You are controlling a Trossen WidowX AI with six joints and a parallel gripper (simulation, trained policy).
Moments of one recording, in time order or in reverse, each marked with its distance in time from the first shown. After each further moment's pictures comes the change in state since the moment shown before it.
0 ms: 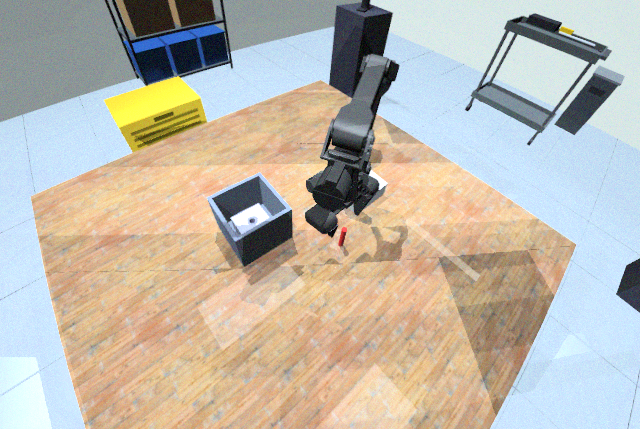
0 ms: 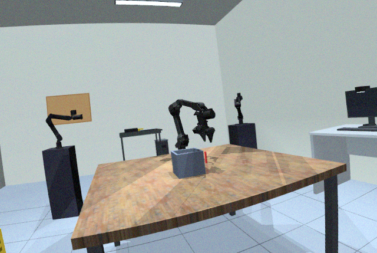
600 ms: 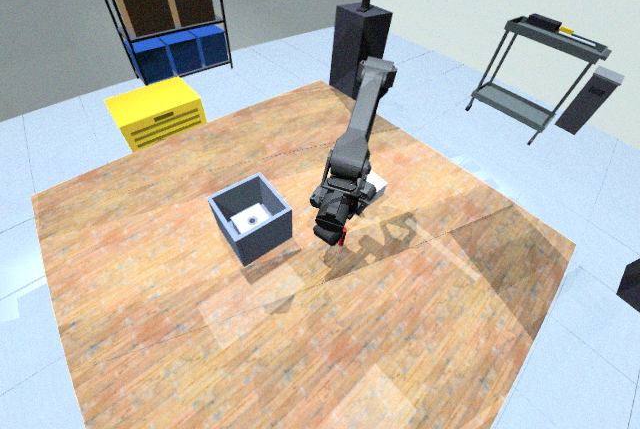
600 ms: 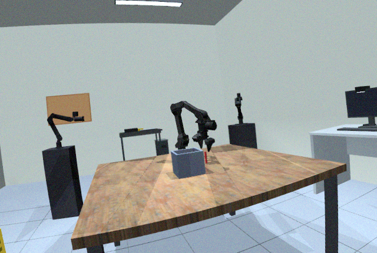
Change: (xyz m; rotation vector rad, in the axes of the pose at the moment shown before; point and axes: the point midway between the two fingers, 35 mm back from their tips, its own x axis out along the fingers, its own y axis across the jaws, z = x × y) arm 0.057 -0.032 0.018 -0.095 -0.069 -0.187
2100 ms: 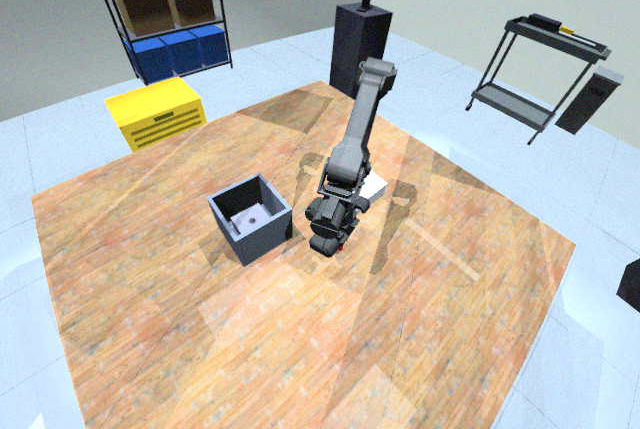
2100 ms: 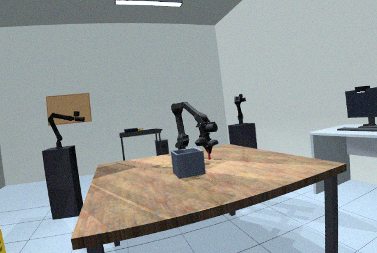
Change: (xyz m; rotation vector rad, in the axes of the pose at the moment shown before) arm 0.020 0.034 -0.007 -0.065 0.071 0.138
